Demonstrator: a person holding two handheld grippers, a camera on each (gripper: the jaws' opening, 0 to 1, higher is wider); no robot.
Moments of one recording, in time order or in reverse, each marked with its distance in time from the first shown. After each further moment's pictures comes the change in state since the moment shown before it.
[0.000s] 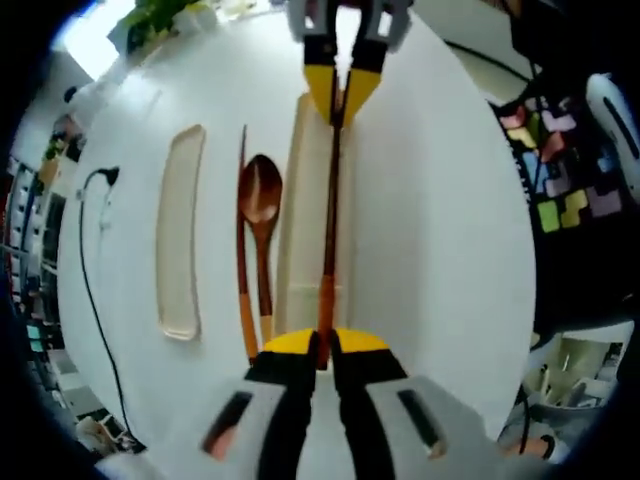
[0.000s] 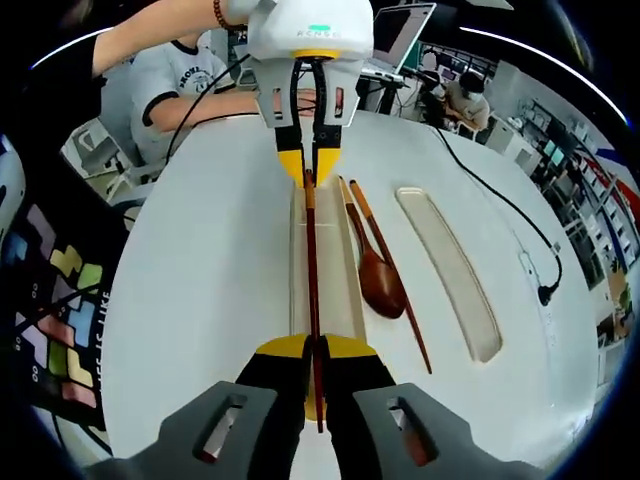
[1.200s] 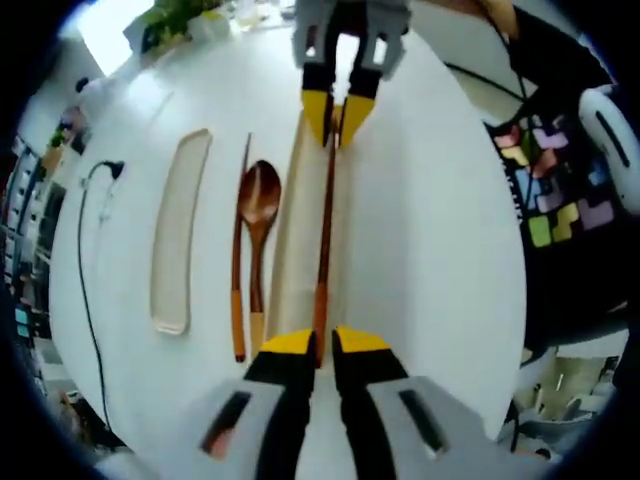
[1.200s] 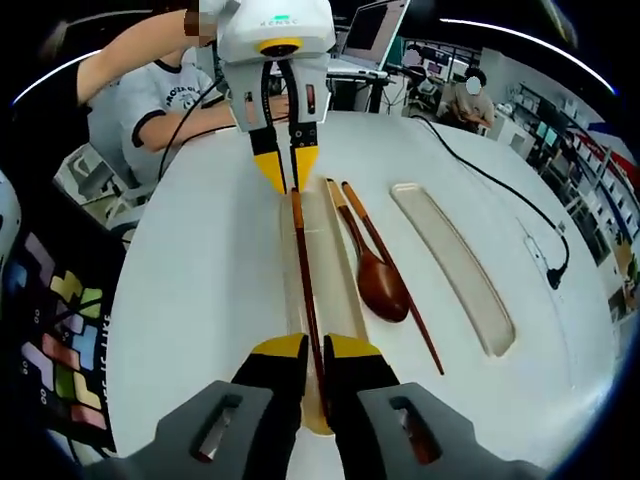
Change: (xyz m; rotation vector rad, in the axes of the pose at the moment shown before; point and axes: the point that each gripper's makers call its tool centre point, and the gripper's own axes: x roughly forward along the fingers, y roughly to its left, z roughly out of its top) left arm -0.002 -0.011 0.000 -0.045 -0.096 -0.022; right arm 0.007 -0.002 0.005 0.099 -0.048 0.017
